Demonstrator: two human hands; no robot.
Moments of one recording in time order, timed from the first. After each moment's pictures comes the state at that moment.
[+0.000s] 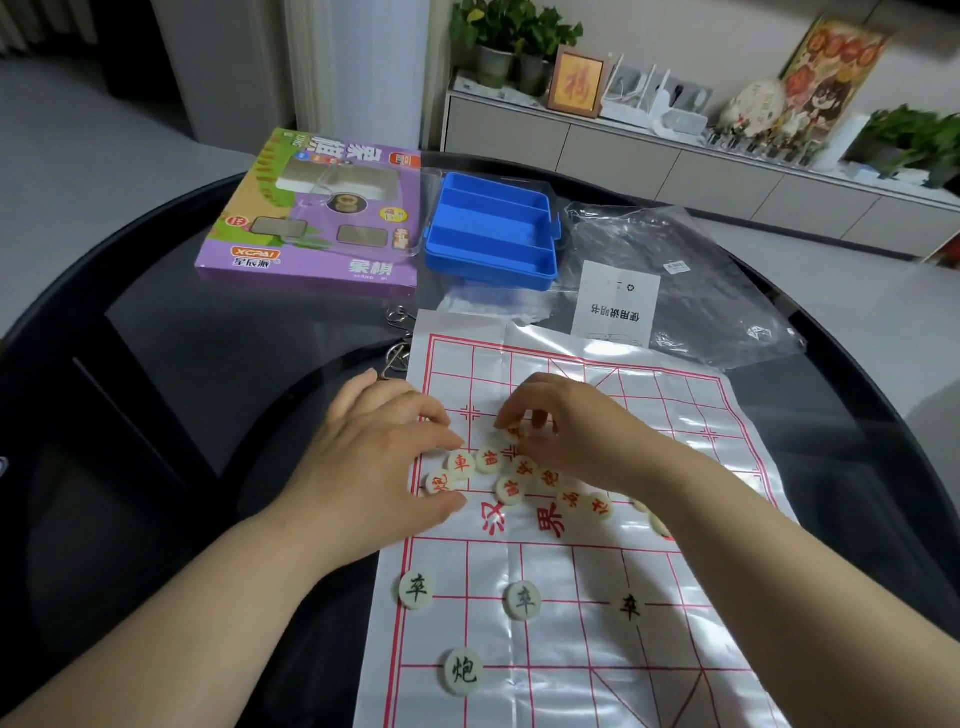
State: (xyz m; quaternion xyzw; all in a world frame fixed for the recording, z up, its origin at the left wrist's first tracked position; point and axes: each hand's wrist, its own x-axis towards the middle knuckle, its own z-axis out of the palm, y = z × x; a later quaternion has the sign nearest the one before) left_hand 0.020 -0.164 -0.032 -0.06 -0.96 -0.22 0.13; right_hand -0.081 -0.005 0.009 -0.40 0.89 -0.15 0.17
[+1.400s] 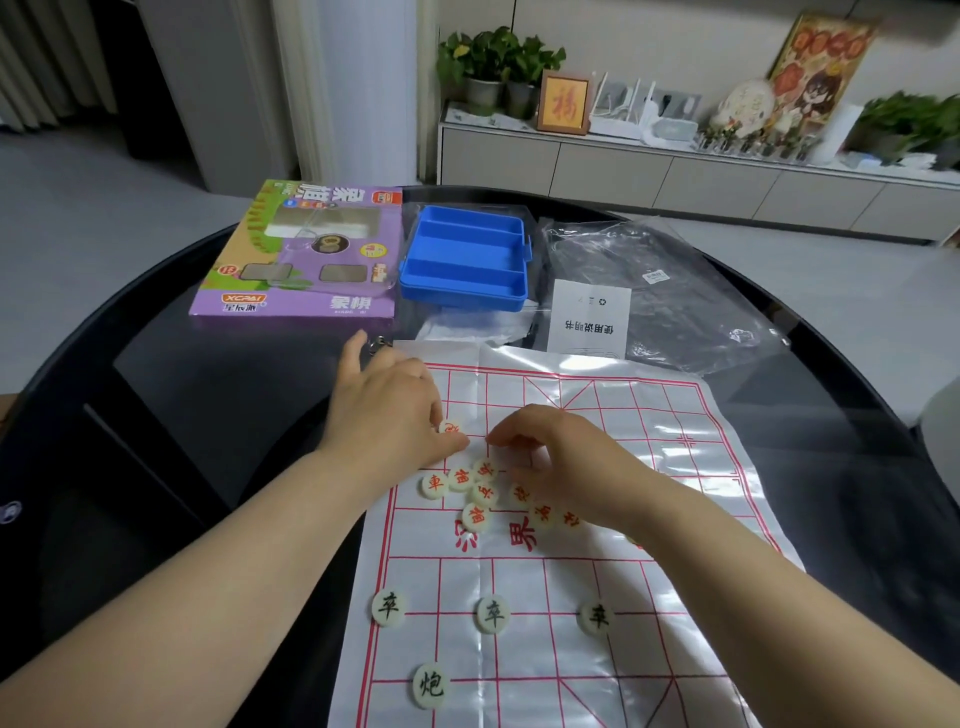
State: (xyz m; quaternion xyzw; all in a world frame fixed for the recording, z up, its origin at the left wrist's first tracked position) left_hand -0.037 -0.143 -0.005 0.08 -1.00 -0.03 0.04; right_hand -0.073 0.018 0.009 -0.38 0.88 -0.23 0.15
